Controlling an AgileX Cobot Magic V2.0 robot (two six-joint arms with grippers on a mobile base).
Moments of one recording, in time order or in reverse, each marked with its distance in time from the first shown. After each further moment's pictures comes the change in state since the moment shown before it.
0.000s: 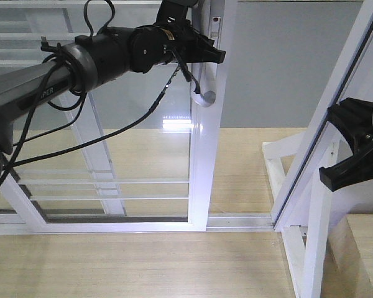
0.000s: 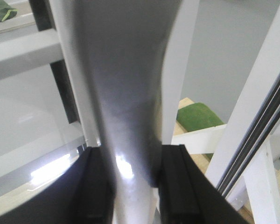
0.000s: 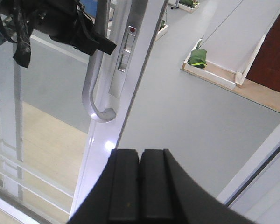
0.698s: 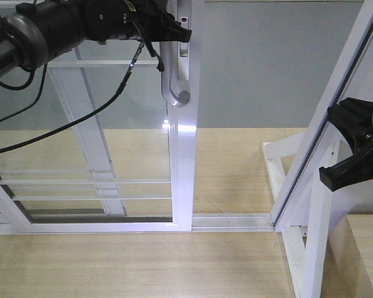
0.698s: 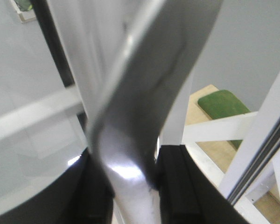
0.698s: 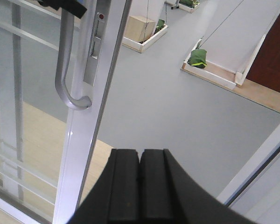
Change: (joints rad) left arm 0.097 -0.127 0.014 0.045 0.154 0.035; right arm 0.000 0.000 0.000 0.000 0.000 0.000
